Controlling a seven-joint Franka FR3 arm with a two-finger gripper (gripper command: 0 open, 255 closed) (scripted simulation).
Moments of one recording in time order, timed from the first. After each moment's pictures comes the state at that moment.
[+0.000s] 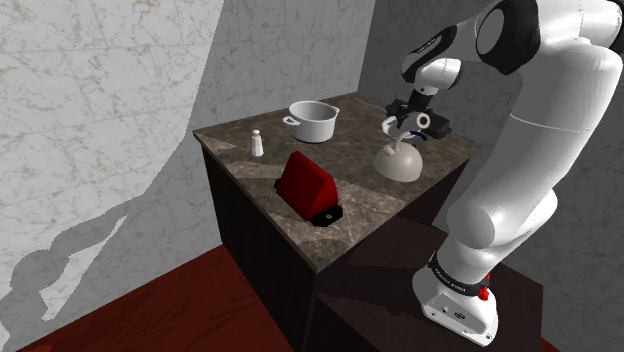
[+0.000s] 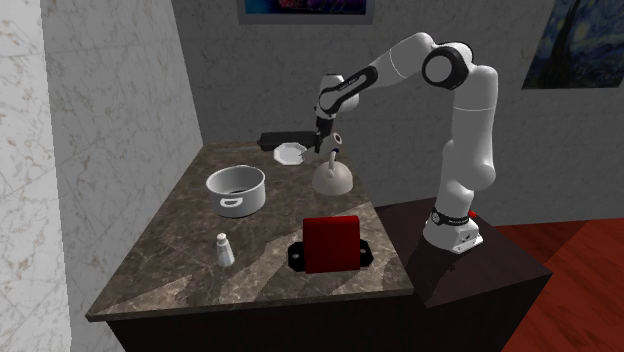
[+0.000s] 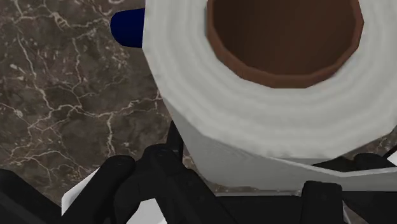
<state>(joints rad) -0.43 0.15 -0.51 -2.06 0.19 2.31 -0.32</state>
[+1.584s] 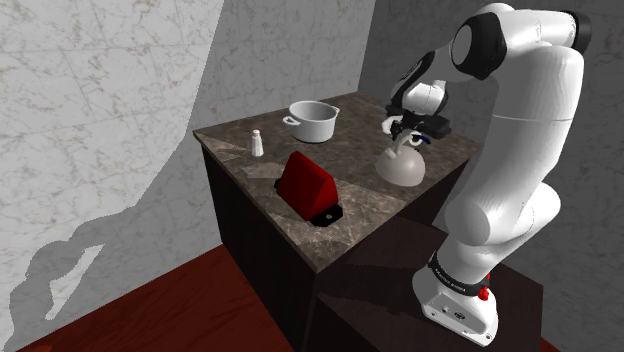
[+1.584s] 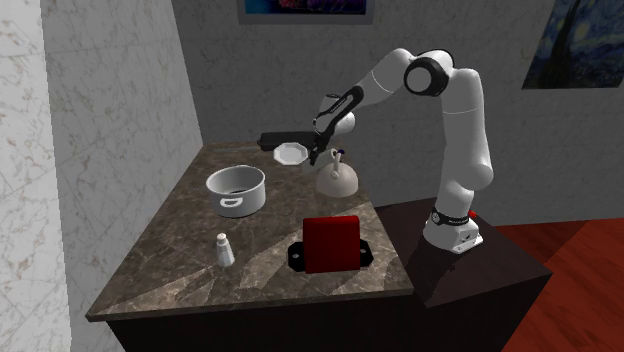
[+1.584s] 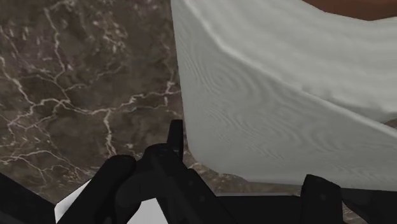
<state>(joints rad) -0.49 0.31 -0.43 -2.12 0.32 2.65 -0.41</state>
